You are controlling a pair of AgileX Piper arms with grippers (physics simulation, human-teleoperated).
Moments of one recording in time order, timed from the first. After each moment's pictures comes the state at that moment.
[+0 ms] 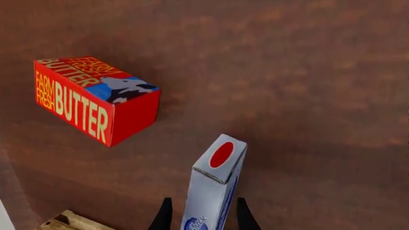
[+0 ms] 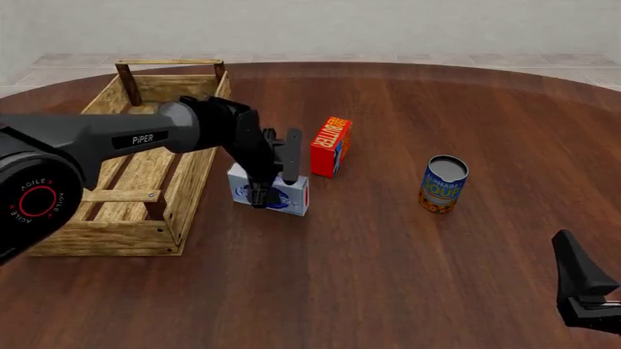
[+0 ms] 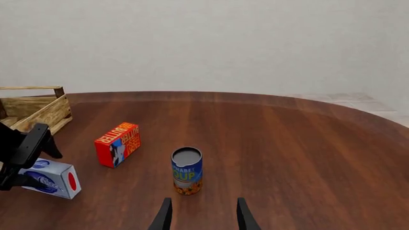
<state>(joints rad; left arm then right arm) -0.48 2.08 -1.54 0.65 1.22 -0.01 0.10 0.00 -0.08 0.00</state>
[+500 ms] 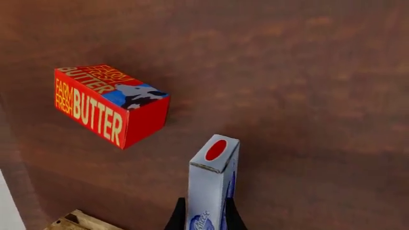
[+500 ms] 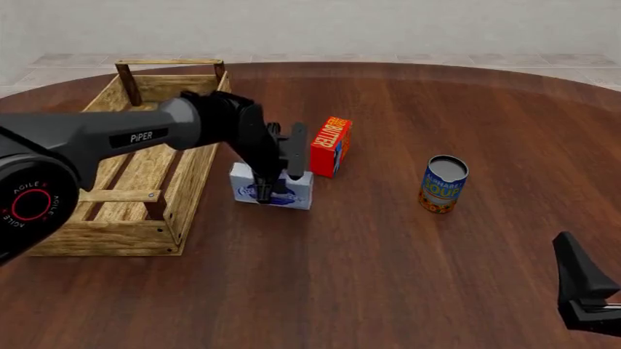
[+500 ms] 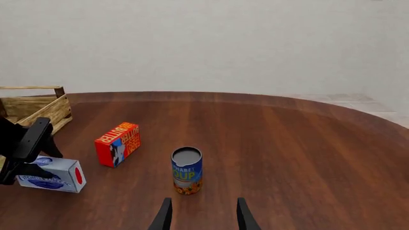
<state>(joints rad) -0.50 2.07 -1.57 0.66 1.20 -0.01 0.07 0.00 -0.06 0.00</state>
